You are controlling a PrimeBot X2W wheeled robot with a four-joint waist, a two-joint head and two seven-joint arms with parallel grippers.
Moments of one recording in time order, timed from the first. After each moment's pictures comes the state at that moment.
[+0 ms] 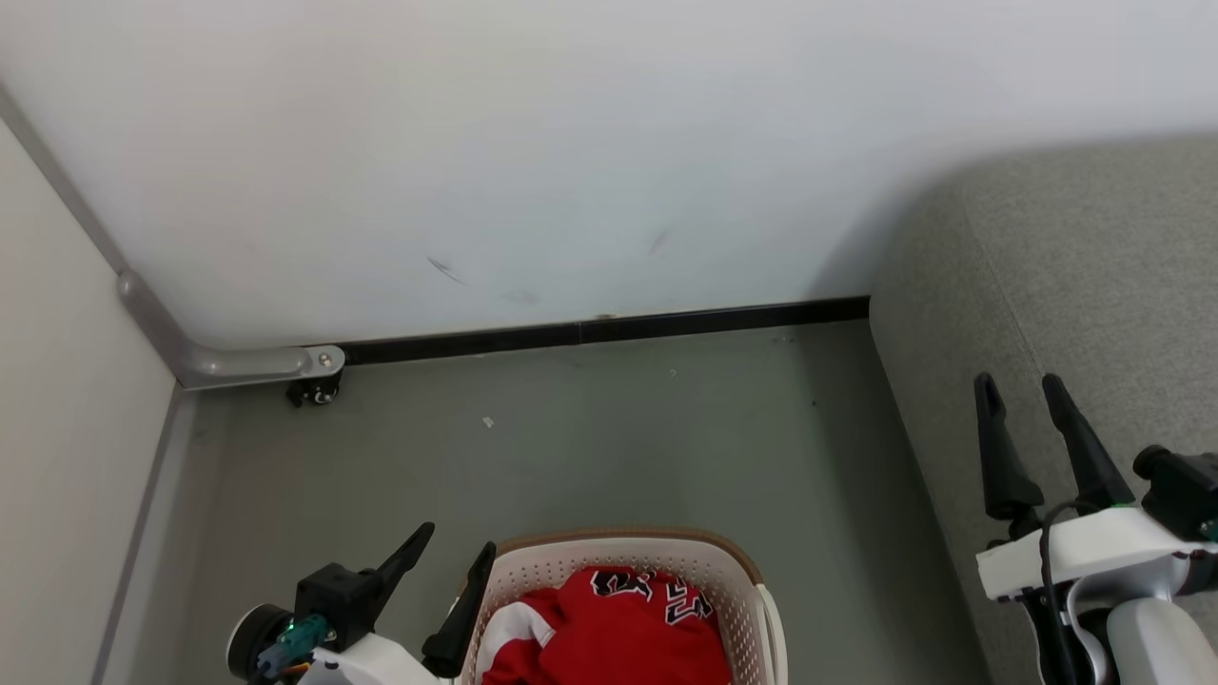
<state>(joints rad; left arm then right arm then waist) -0.19 0.14 -0.41 0.44 -0.41 -0.13 -0.25 -0.12 -0.04 -0.09 0.15 0.23 0.12 -0.25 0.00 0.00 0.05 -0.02</state>
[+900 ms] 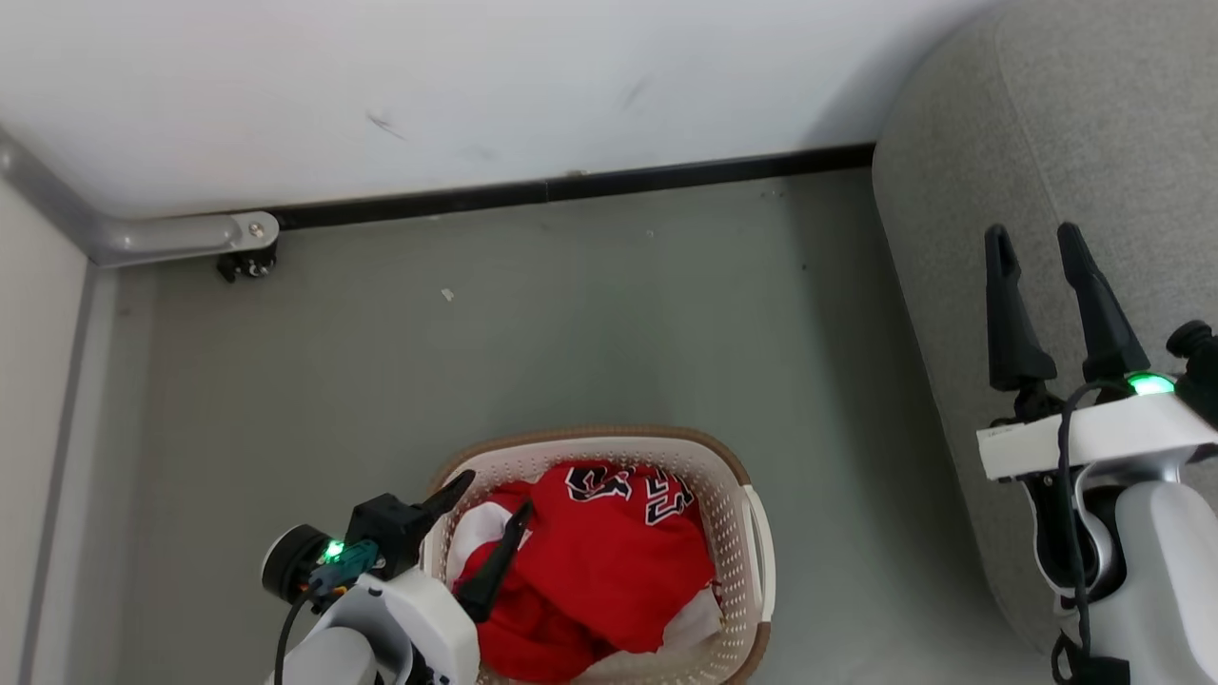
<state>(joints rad) -0.39 0.16 -0.62 0.55 -0.47 -0.13 -0.23 -0.30 -0.04 -0.06 0.07 0.27 0.12 -0.25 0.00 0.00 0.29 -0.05</state>
